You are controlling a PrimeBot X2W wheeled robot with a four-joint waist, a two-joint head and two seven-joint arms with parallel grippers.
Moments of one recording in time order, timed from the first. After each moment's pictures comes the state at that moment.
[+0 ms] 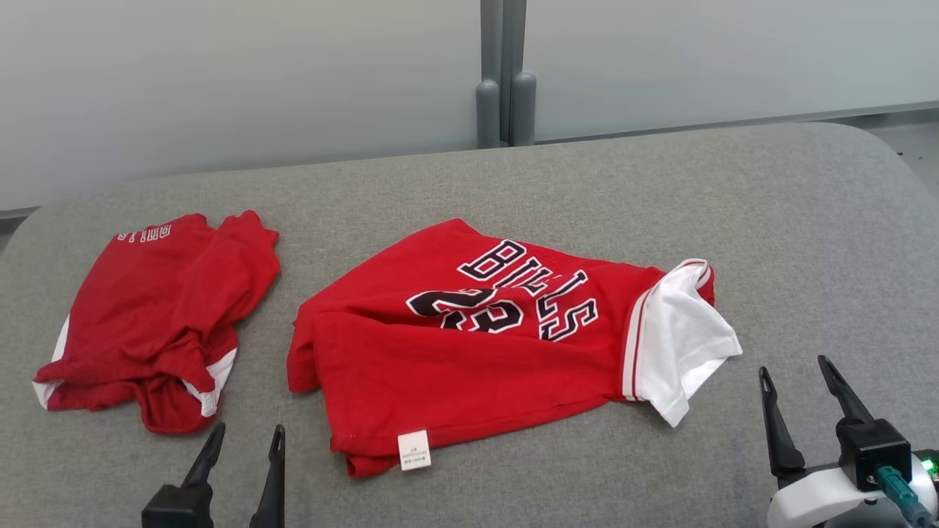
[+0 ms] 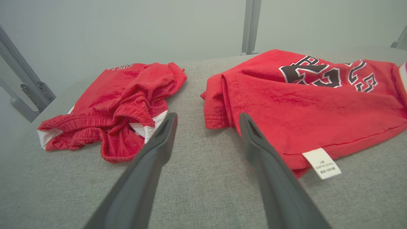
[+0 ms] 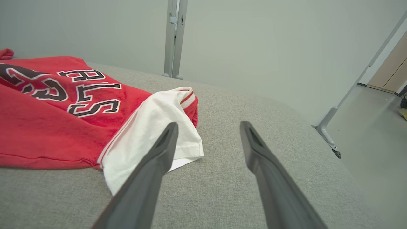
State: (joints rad) left arm 0.01 0.50 -0.58 0.09 -0.58 0.32 -0.26; right arm 0.08 -0.09 -0.11 0.13 -0.13 0.13 -0.26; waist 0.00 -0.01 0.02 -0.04
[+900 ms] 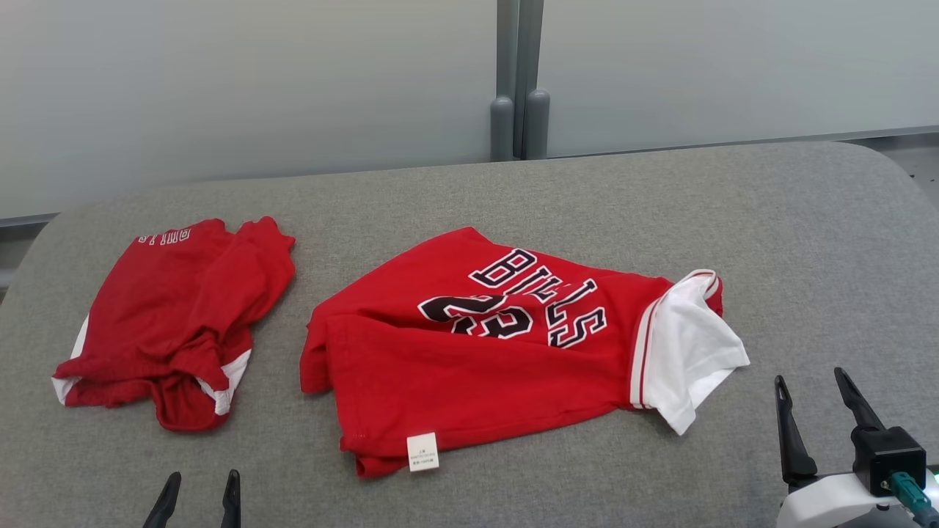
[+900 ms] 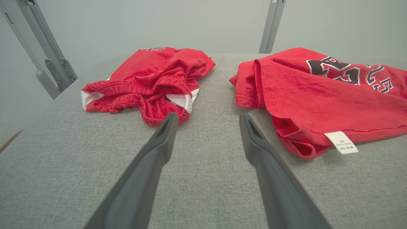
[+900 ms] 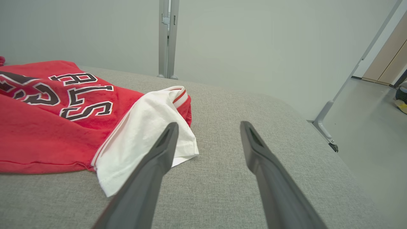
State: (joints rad) left arm 0.25 0.32 -0.17 0.11 -0.40 0.01 -0.26; right arm 0.09 -0.07 -0.17 0.16 -0.11 0.13 -0.26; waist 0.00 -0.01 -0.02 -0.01
